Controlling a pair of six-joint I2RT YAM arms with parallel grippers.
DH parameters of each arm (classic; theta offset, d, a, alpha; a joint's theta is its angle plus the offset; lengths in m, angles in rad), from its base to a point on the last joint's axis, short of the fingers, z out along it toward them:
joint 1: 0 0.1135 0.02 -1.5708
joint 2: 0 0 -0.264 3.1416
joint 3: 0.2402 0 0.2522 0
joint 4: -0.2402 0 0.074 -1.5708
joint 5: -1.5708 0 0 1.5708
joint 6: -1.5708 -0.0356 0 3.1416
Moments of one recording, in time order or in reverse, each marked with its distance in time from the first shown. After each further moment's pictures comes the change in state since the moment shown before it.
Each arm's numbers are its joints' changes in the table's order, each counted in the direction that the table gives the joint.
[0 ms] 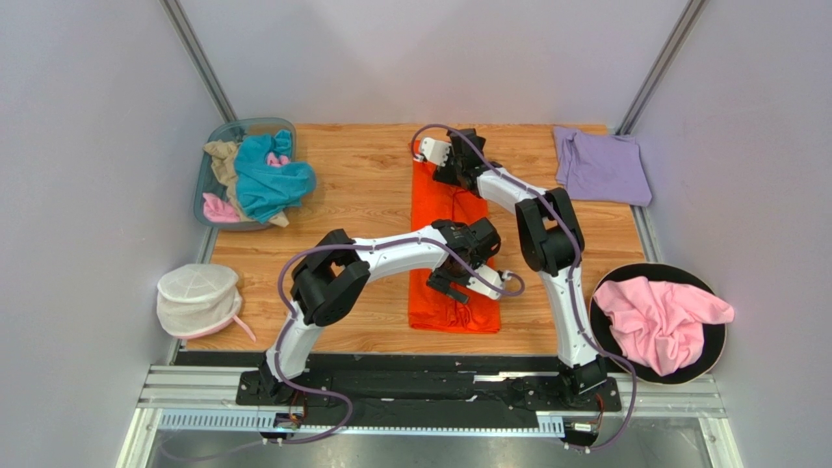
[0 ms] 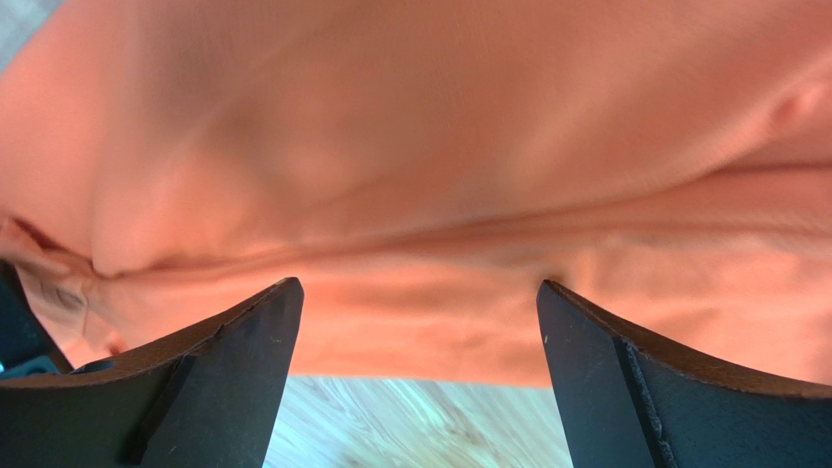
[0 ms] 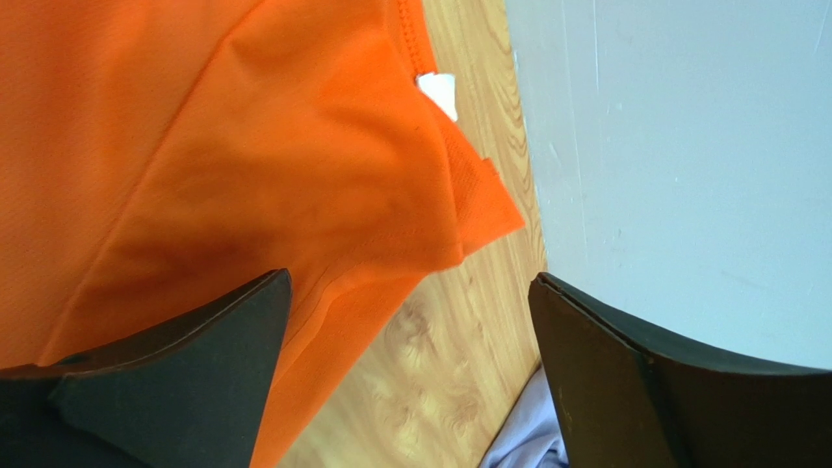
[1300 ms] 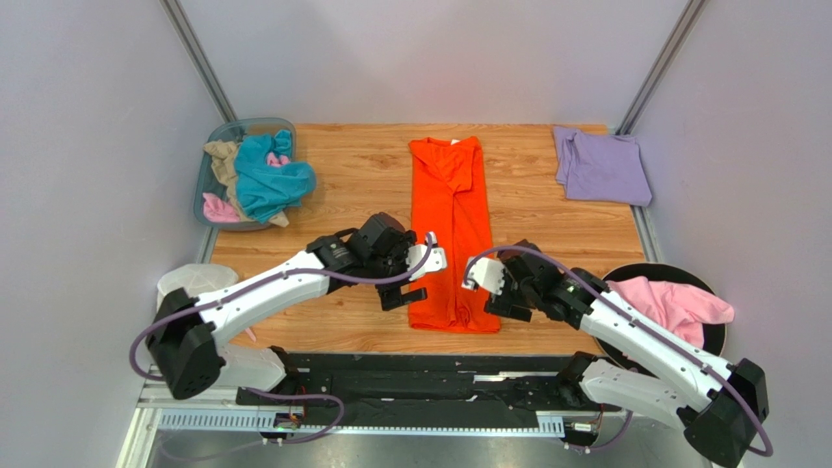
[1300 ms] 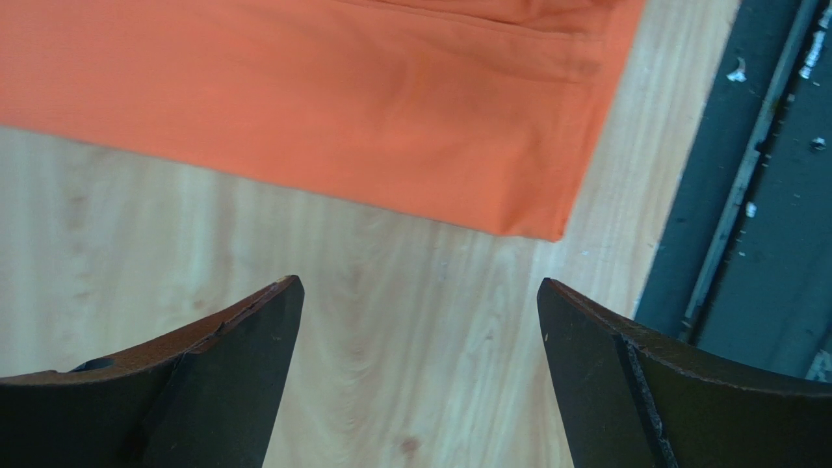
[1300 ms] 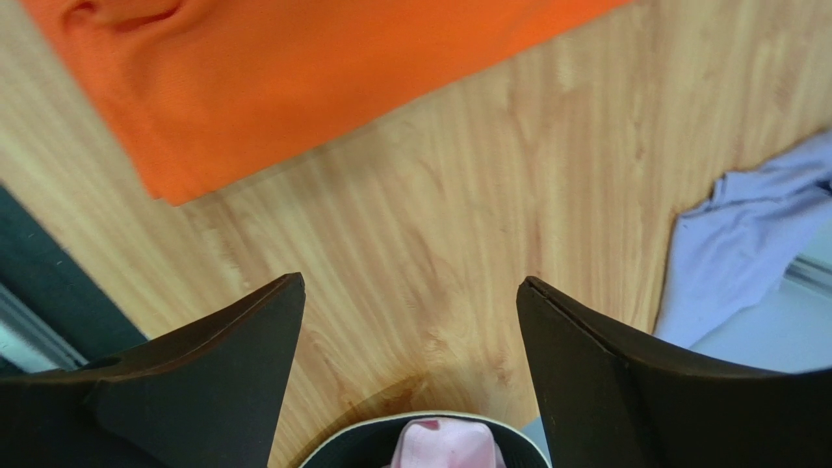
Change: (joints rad) left arm 0.164 -0.840 -0.662 0.214 -0.303 0.544; right arm 0.341 -1.455 -1.107 -0.758 0.016 -0.354
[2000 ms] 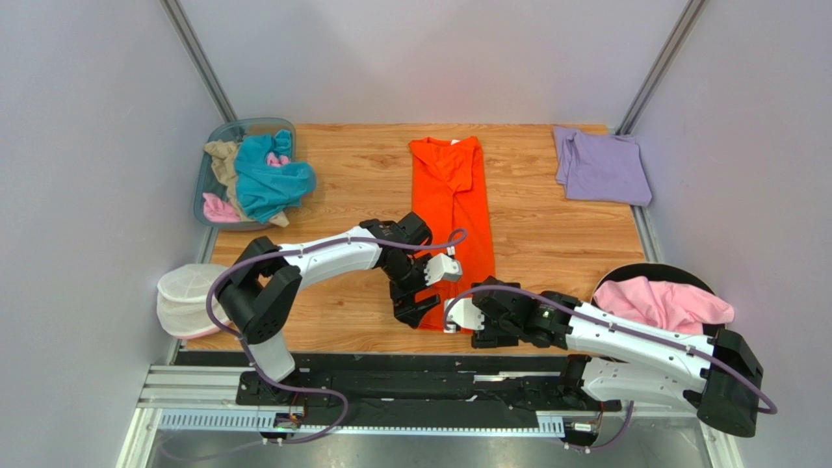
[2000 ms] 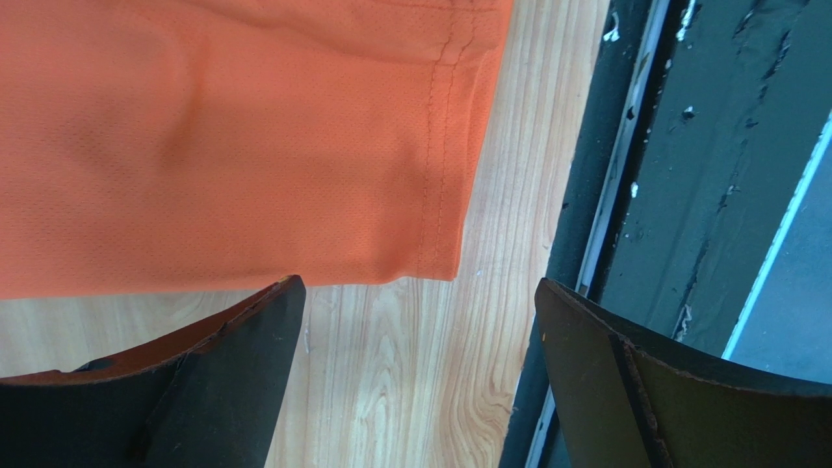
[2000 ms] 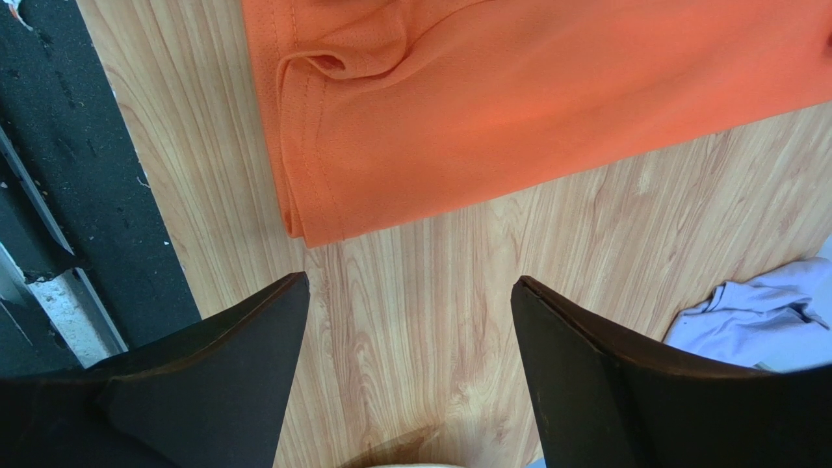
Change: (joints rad) left arm 0.042 0.422 0.157 -0.169 -0.329 0.003; right arm 0.323 0.049 -0.118 0.063 -0.070 -0.057
